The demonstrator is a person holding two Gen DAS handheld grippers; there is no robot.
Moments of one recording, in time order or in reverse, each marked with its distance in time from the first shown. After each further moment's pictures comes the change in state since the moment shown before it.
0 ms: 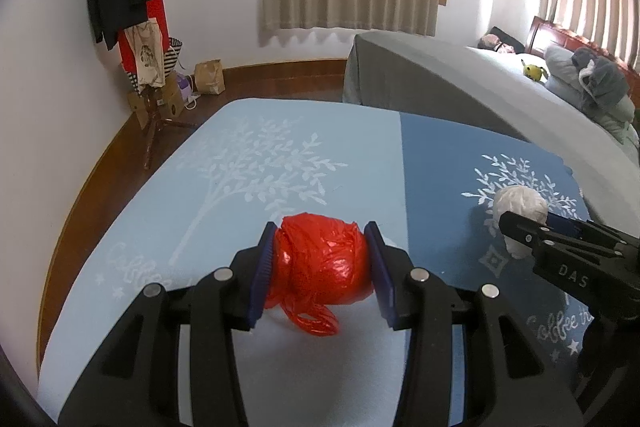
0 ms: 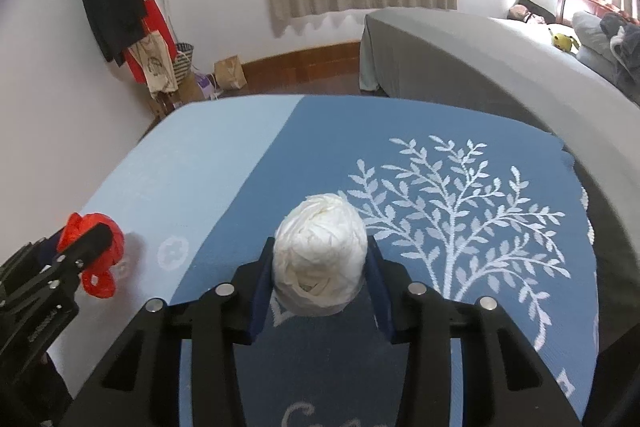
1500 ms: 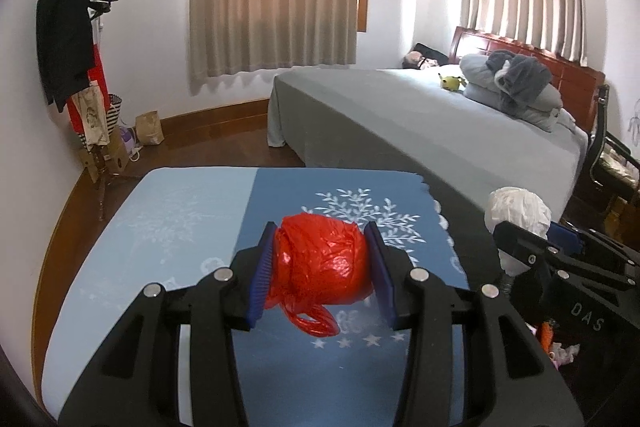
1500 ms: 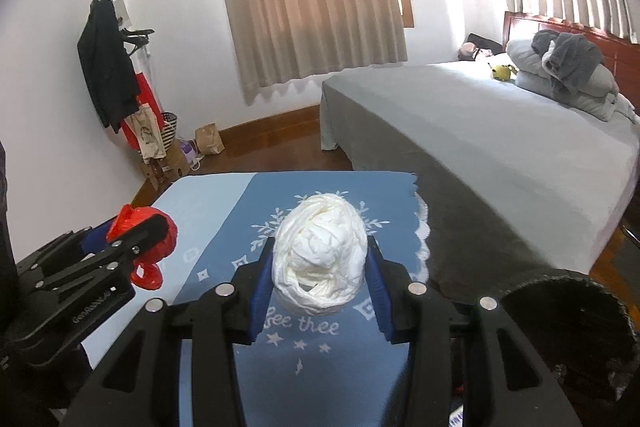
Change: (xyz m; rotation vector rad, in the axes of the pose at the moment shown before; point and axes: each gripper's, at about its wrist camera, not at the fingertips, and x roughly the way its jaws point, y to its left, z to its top) left arm -0.137 -0.137 0.008 0.129 -0.118 -0.199; right arm -0.208 -0.082 -0.030 0.083 -0.218 -0.074
